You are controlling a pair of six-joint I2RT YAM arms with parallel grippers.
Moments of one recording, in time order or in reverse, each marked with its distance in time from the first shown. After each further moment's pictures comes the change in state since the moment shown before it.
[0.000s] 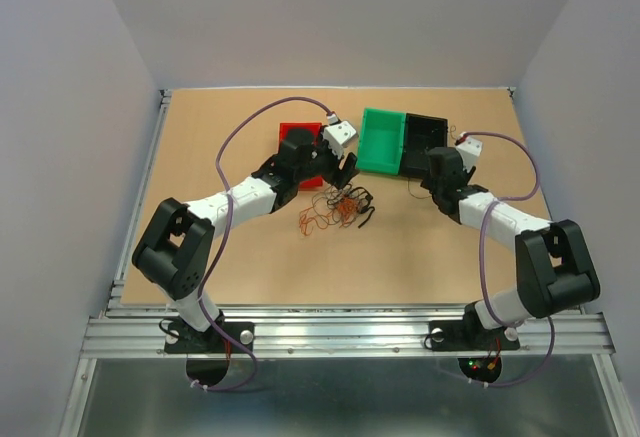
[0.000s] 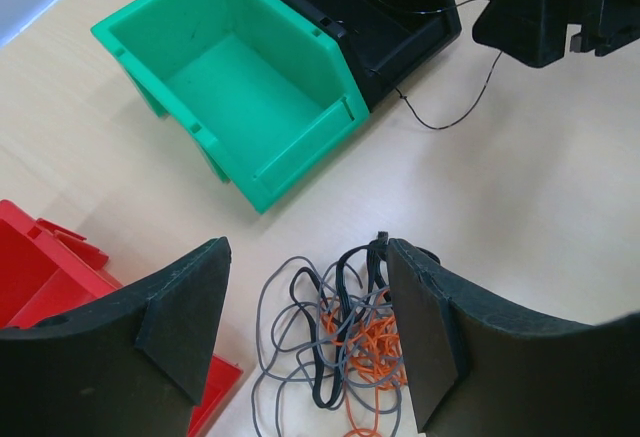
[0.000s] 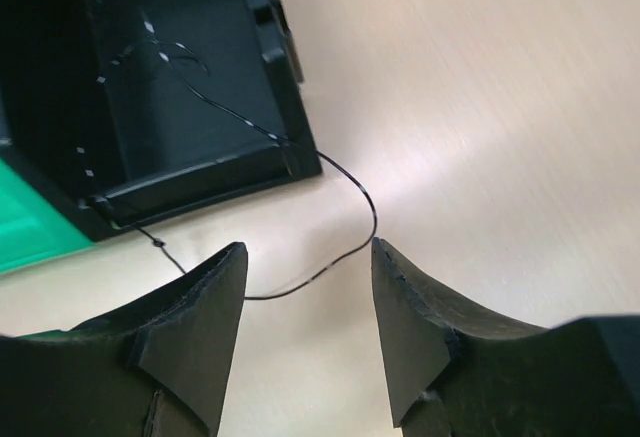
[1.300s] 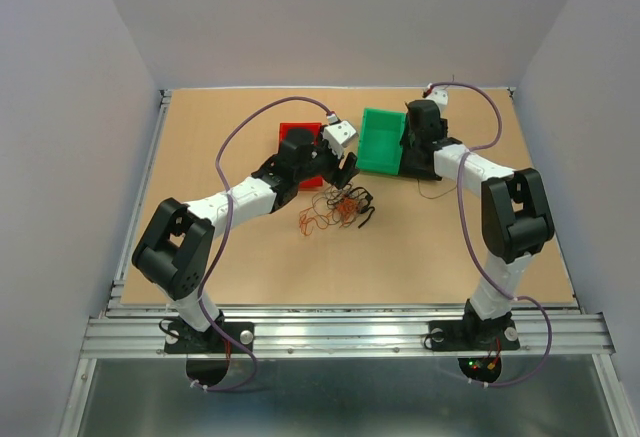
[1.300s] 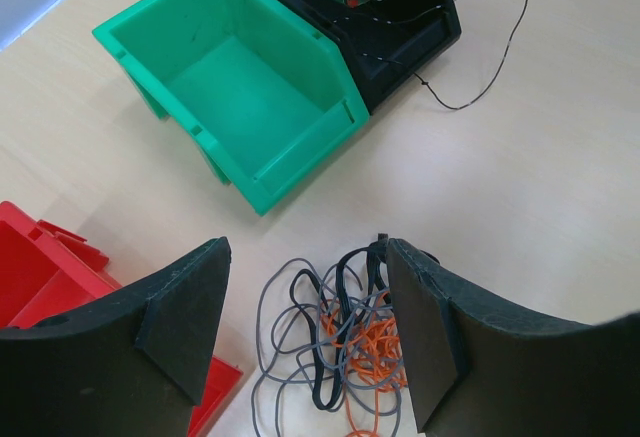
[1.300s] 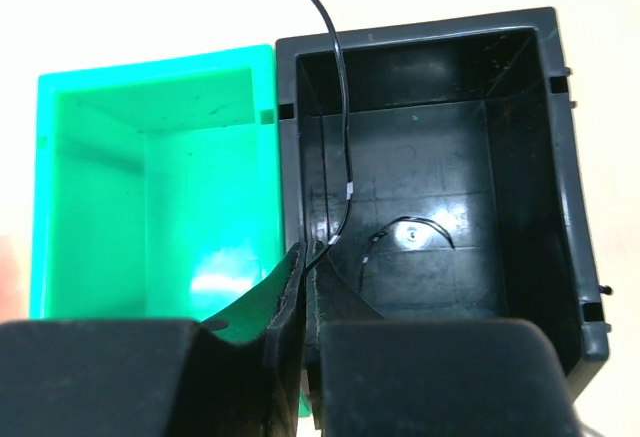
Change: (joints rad) left arm 0.000 0.000 0.000 0.005 0.000 -0.003; right arm 0.013 0.409 0.500 0.042 -0.174 -0.124
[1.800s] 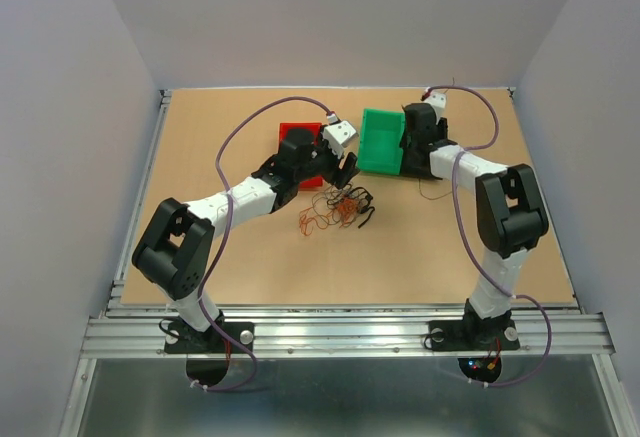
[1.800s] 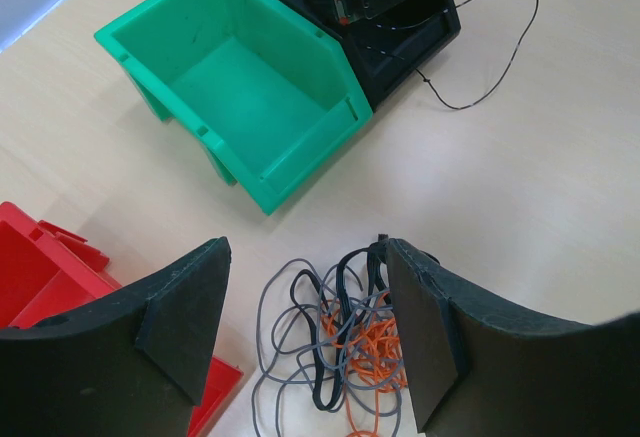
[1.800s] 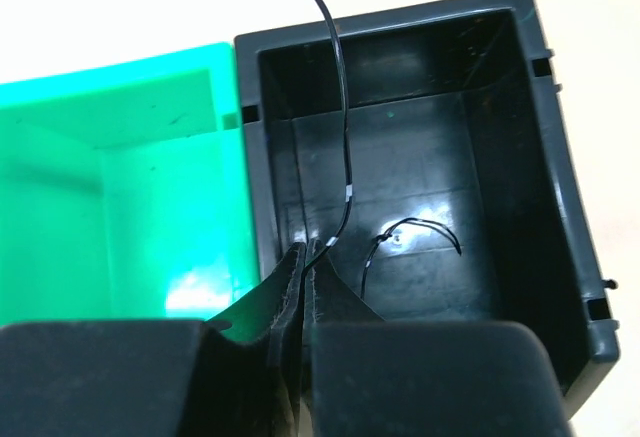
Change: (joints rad) left arm 0.000 0.000 0.000 0.001 0.000 0.000; right arm -0.001 0.051 0.001 0.031 0.079 -0.004
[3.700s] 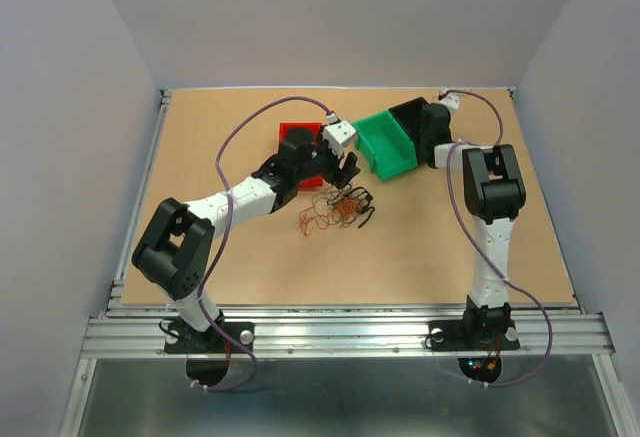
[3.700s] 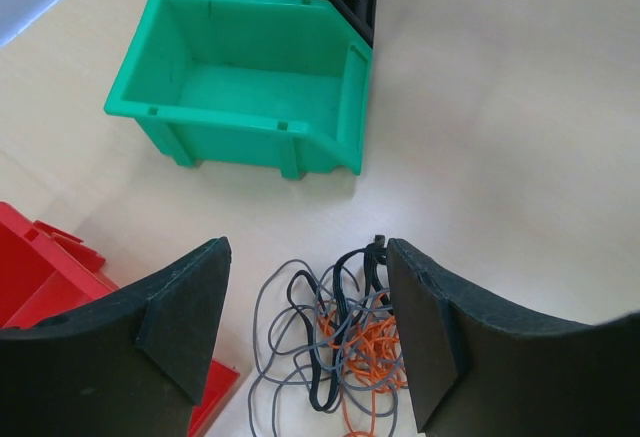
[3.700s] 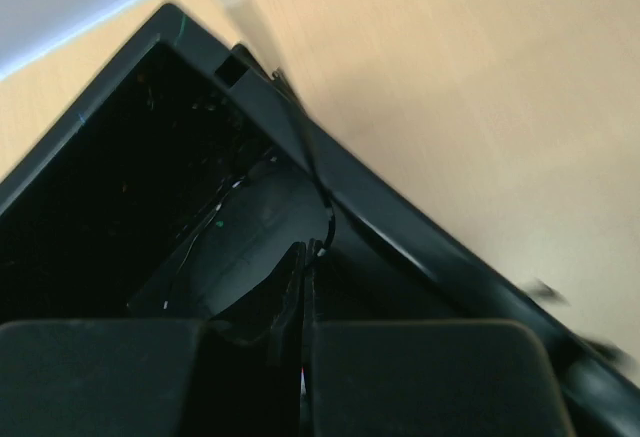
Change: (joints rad) left arm 0.000 0.000 0.000 0.002 0.005 -0.008; right arm -0.158 0.354 0.166 0.378 -0.167 0.033
